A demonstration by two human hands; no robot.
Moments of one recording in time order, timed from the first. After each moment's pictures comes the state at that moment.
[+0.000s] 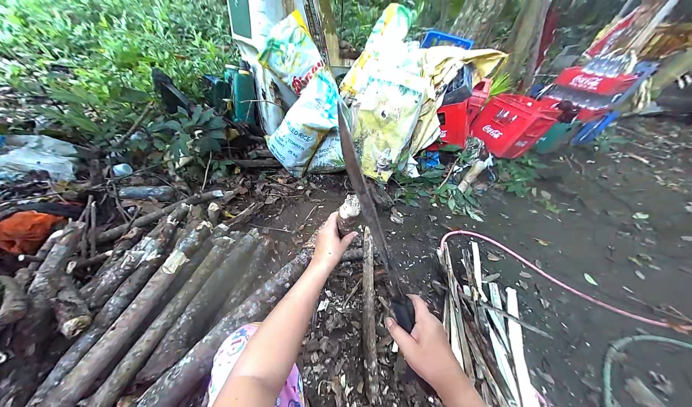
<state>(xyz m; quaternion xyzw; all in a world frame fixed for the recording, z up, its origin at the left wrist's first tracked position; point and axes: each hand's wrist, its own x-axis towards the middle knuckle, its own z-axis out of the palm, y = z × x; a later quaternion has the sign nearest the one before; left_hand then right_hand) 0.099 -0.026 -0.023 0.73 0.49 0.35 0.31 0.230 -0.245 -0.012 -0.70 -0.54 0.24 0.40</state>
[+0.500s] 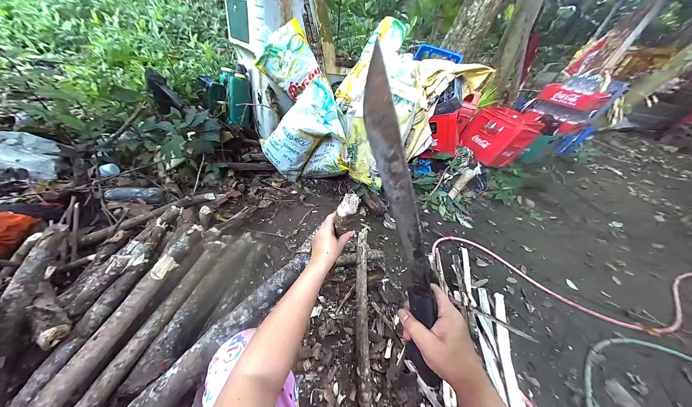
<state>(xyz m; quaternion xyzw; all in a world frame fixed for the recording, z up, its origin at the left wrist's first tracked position) 0.105 -0.016 -0.014 0.73 0.51 0.34 0.30 0.236 -0.242 0.025 -0.61 -0.52 0.25 0.55</state>
